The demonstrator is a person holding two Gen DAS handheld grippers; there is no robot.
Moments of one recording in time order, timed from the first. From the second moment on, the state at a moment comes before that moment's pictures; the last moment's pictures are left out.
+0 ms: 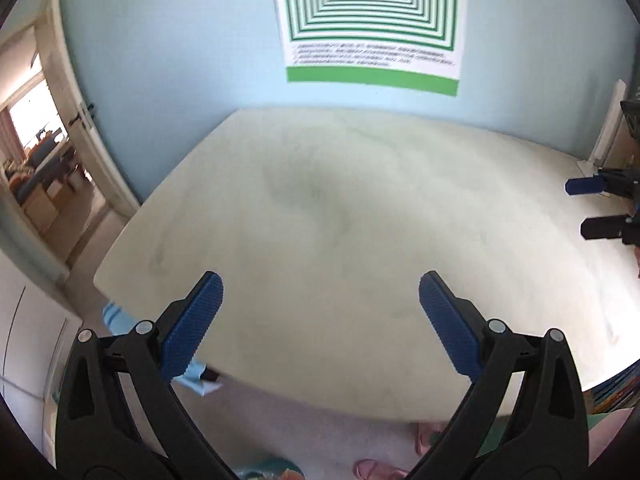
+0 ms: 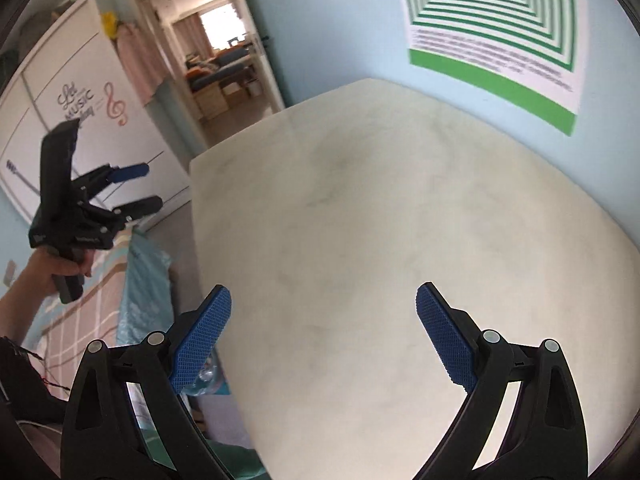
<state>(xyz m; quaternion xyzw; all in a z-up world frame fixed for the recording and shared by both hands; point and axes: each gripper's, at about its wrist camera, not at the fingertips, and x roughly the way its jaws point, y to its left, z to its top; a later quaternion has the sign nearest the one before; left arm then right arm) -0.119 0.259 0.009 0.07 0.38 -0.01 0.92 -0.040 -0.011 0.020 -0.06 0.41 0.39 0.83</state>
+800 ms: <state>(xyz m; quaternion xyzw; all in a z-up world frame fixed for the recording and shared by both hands) 0.023 -0.007 0.030 0.13 0.32 -0.24 0.91 -0.011 -0.192 0.013 0.04 0.42 0.06 0.91</state>
